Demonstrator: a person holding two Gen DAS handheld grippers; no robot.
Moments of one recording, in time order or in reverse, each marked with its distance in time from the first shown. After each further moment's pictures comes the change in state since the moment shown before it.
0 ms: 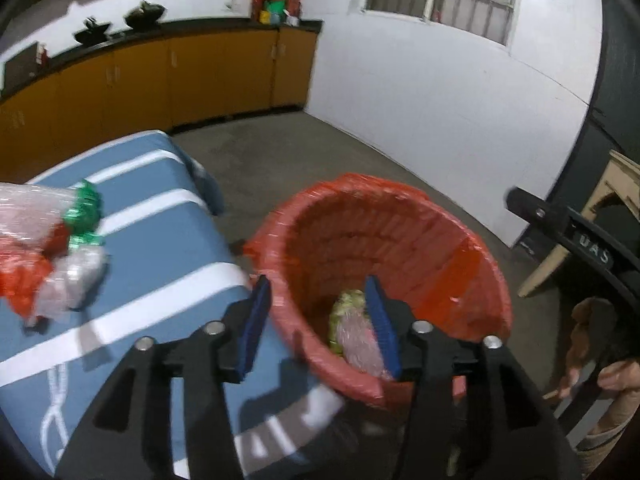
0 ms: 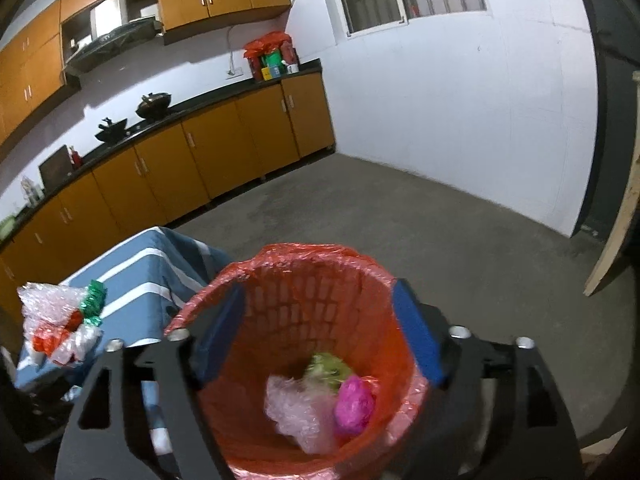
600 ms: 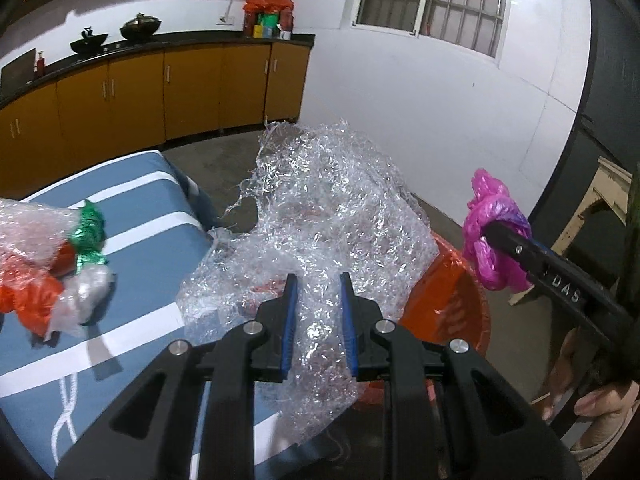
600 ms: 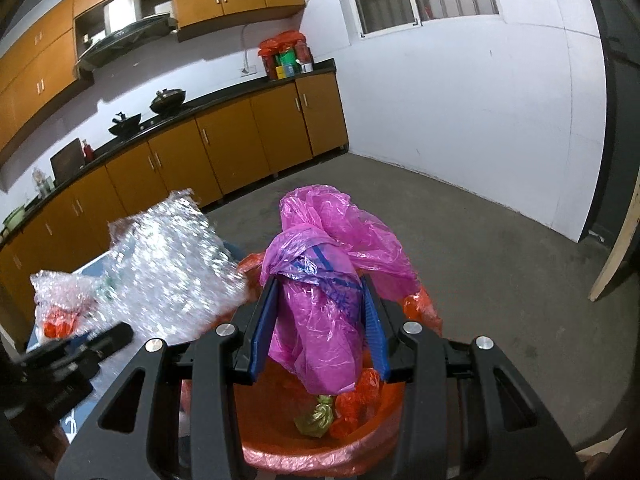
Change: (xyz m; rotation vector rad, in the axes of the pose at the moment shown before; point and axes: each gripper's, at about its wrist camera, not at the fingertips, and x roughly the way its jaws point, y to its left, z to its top) left arm -0.011 -0.017 0.017 0.014 -0.029 -0.058; right arm -0.003 0.005 0.001 -0.015 0.010 0.060
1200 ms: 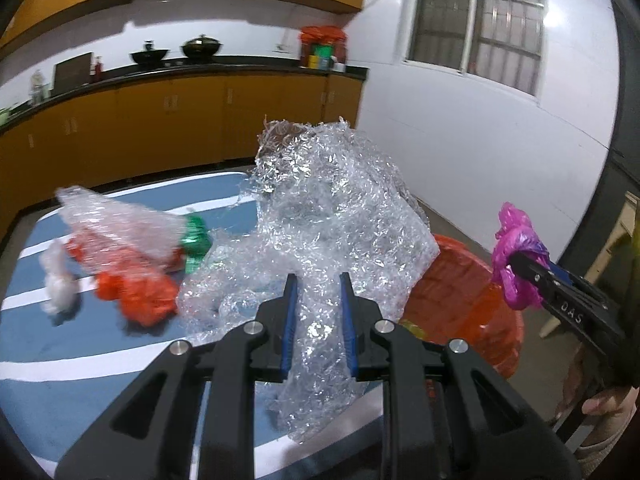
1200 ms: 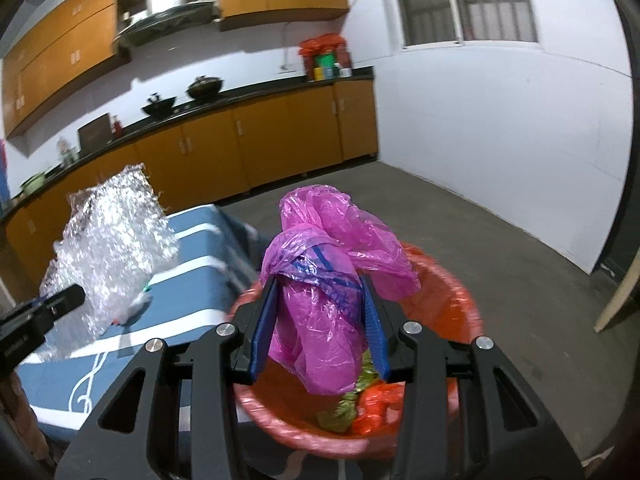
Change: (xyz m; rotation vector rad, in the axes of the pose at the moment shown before) left arm -0.084 0.055 -0.008 -0.072 -0.114 0.152; right arm -0.017 0.049 -0.005 -0.120 -0.015 0.057
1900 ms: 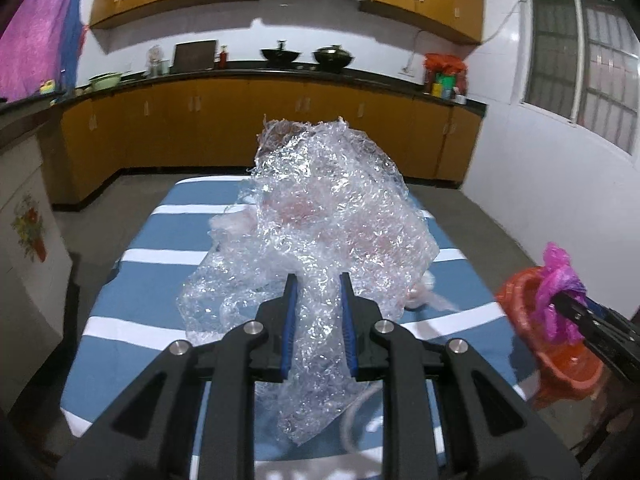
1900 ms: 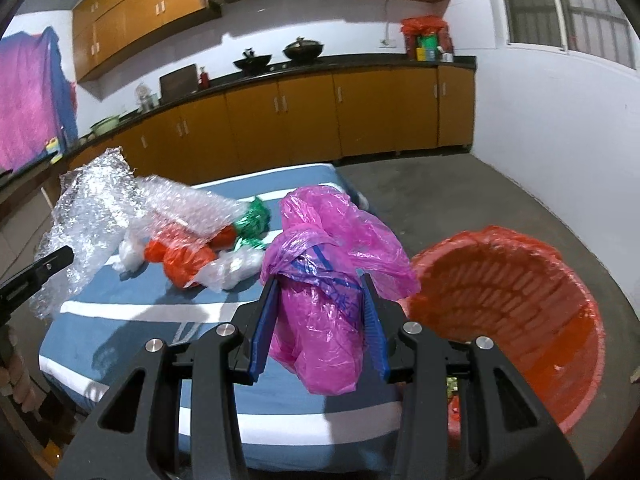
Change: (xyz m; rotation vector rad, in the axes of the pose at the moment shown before) left arm -0.086 0.154 -0.035 -0.210 -0.076 0.360; right arm 0.026 0.127 -0.021 -0.182 0.098 0.270
